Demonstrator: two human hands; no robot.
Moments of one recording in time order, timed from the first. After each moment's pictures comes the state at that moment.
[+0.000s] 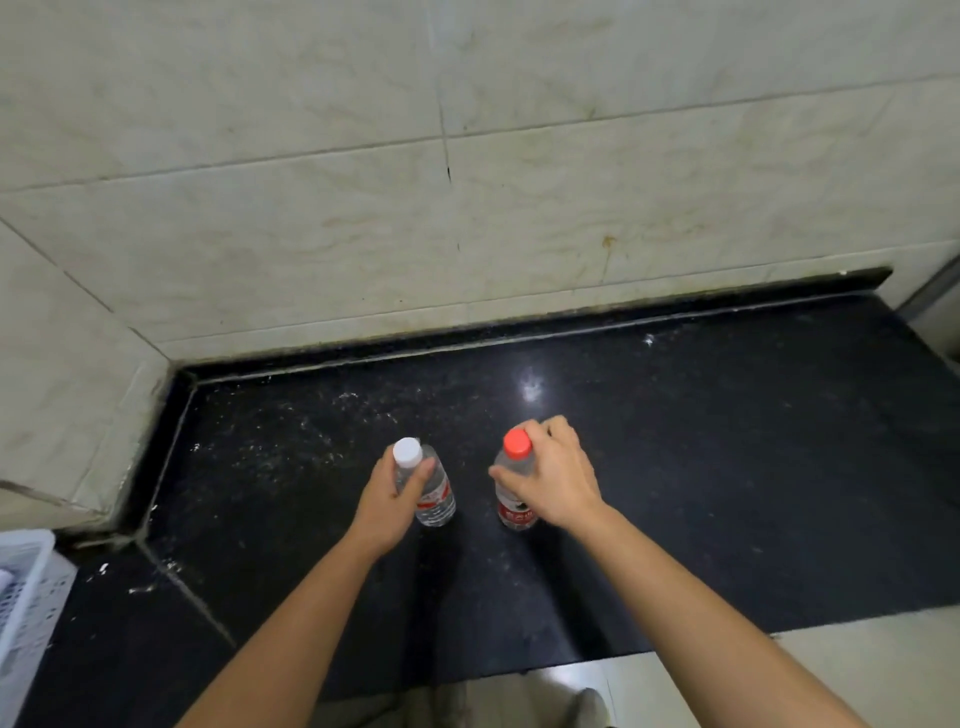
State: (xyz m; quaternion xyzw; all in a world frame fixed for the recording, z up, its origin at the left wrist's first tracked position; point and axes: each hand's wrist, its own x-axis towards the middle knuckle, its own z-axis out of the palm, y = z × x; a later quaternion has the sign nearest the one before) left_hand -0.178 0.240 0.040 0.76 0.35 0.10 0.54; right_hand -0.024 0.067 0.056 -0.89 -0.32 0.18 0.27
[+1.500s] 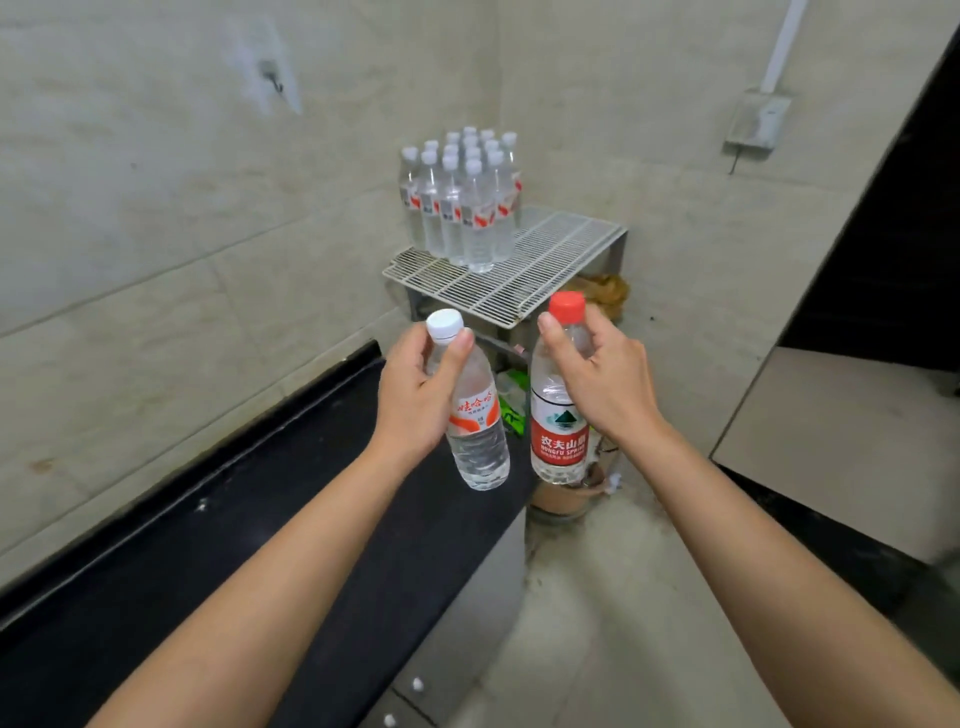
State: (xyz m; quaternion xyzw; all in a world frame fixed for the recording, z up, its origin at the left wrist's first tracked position) left_hand 0.160 -0.348 0.252 0.79 -0.12 0.15 0.59; right_hand 0.138 -0.552 0.256 -0.88 0.04 -0.25 0.41
